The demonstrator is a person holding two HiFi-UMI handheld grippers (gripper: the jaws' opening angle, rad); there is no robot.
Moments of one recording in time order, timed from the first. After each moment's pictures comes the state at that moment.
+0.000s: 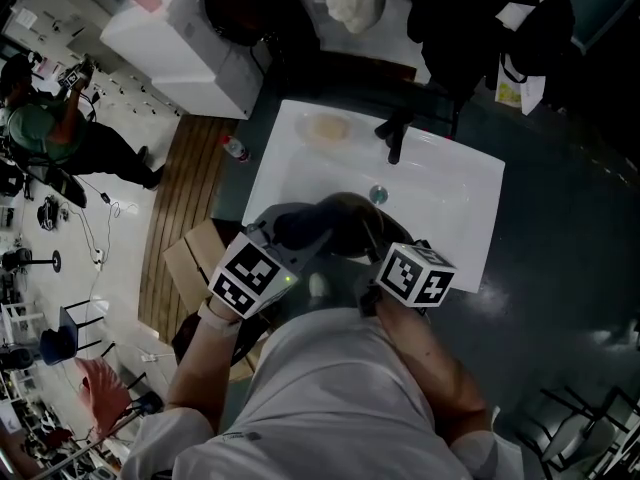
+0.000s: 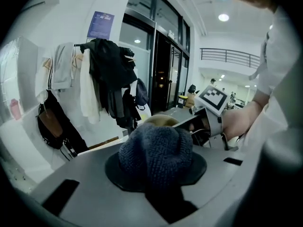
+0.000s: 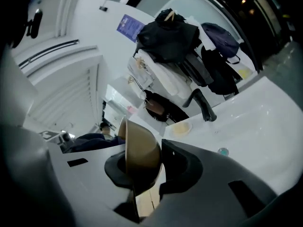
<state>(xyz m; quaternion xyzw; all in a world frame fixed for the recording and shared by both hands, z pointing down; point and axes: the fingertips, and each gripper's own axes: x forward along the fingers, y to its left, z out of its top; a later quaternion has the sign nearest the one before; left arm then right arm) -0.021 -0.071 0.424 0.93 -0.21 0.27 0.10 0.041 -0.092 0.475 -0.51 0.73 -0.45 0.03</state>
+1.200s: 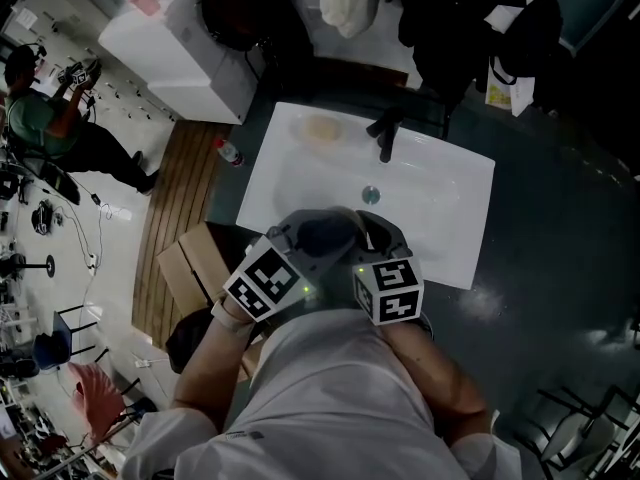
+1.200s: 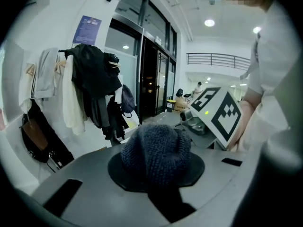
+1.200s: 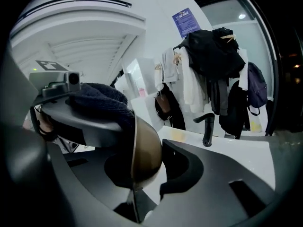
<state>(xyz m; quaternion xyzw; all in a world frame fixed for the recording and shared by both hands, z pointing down) 0.027 -0.037 0.408 0.96 -0.15 0.23 0.07 0.024 -0.068 0.462 -0.50 0.82 -0.23 -0.15</state>
